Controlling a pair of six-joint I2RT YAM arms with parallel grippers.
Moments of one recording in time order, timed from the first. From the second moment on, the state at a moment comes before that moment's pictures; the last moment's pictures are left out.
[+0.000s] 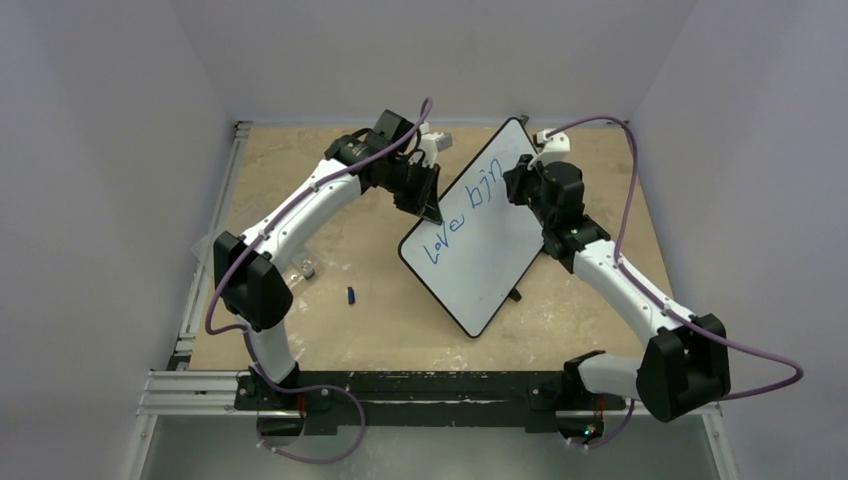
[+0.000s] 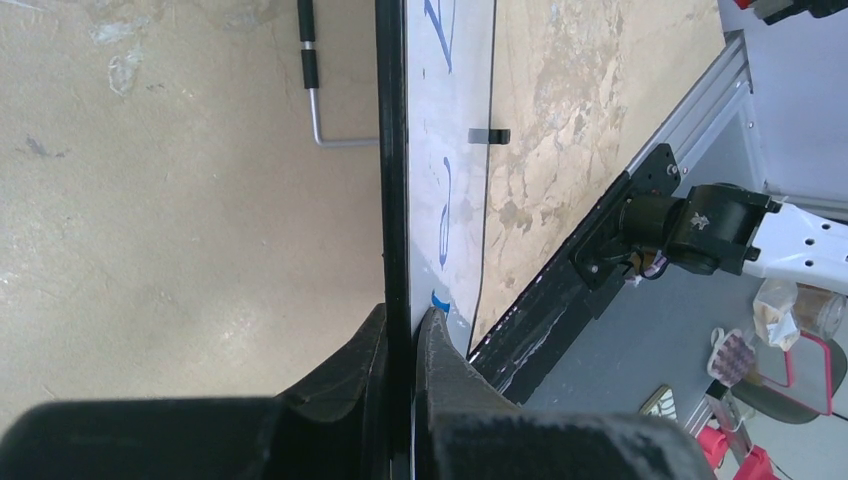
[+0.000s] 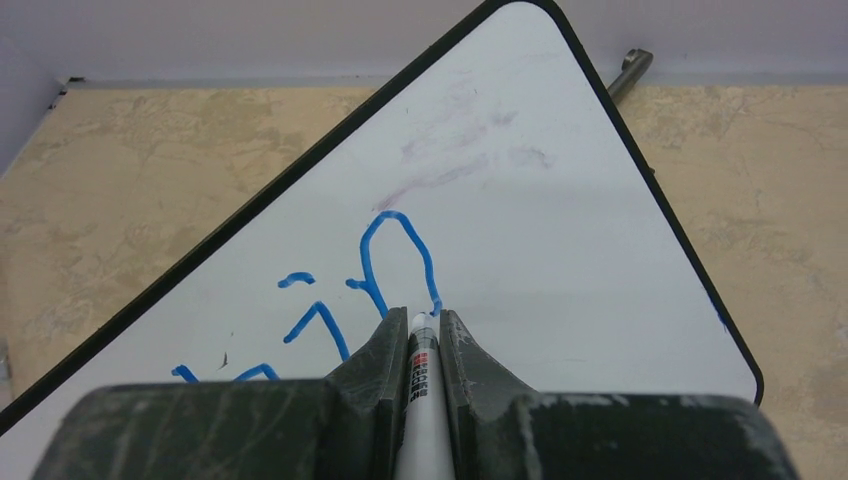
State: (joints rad) left arm -0.61 1.82 1.81 -0.94 0.47 -0.23; right arm 0.35 1.26 0.90 0.12 0.12 0.23
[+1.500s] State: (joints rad) left arm -0.62 1.81 1.81 -0.94 0.46 -0.23; right arm 0.25 1.41 1.09 0.13 0.01 0.23
